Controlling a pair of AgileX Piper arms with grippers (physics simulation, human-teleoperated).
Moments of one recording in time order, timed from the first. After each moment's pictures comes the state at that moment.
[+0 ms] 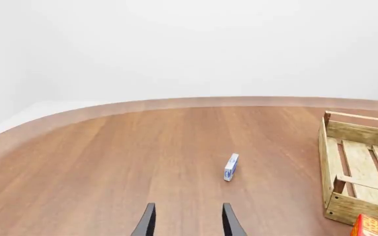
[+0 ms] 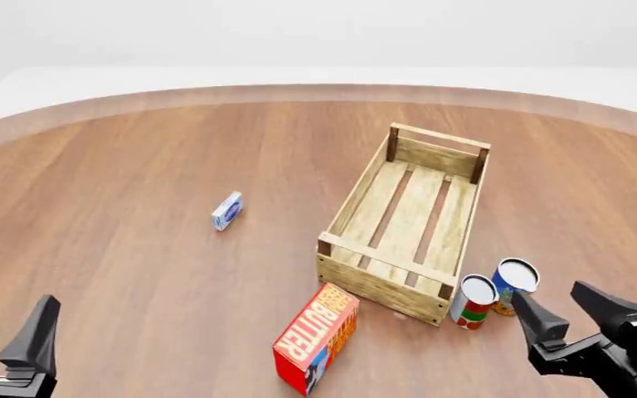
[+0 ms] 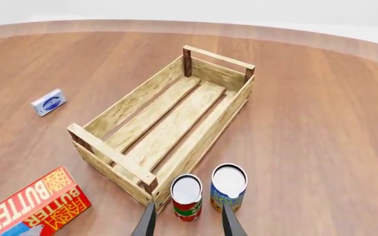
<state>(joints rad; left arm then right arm) 0.00 0.01 0.00 0.00 0.00 0.17 0.50 -0.11 -0.04 0.03</state>
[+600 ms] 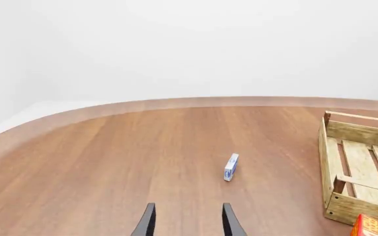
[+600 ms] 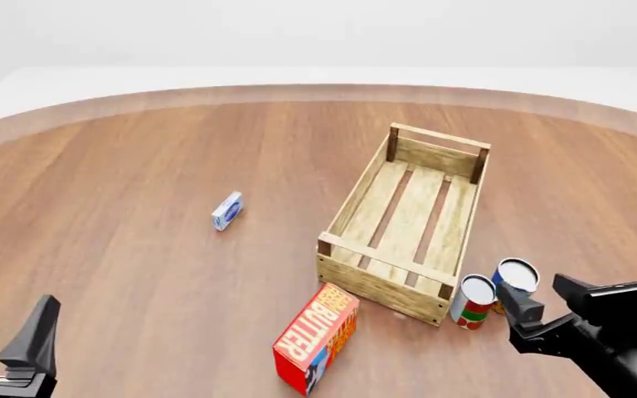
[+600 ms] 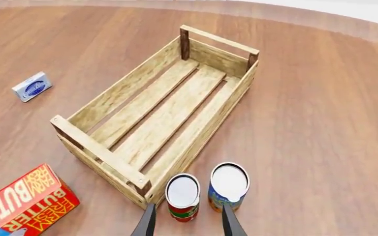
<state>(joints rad) 0.00 0.01 0.00 0.00 0.00 0.16 0.75 -0.14 -0.16 0.01</state>
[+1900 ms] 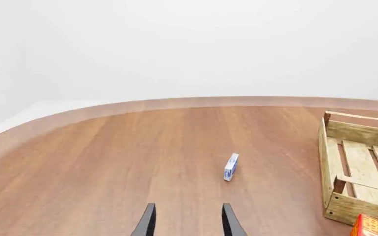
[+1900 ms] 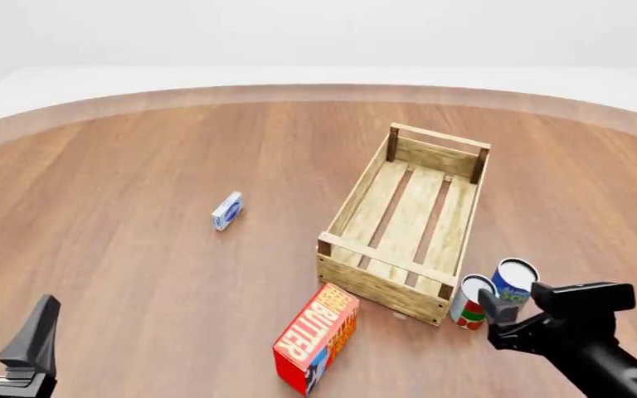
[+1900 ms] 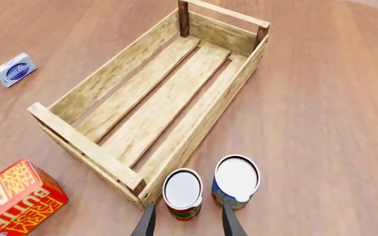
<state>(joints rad) 0.00 0.01 0.00 0.00 0.00 0.17 1.06 -0.10 -0.43 0.03</state>
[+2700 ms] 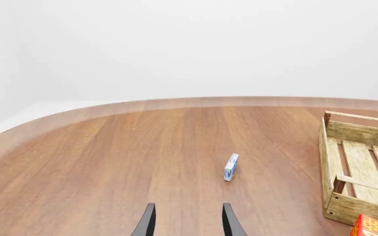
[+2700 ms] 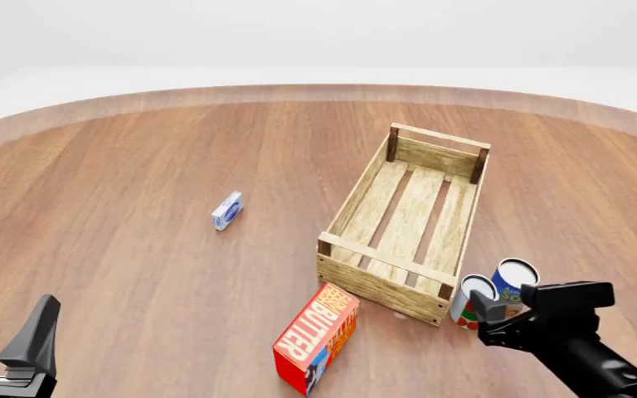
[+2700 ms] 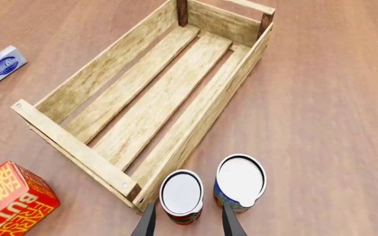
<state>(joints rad) 0.00 0.01 0.00 0.00 0.00 0.17 1.24 -0.11 -0.58 0.04</state>
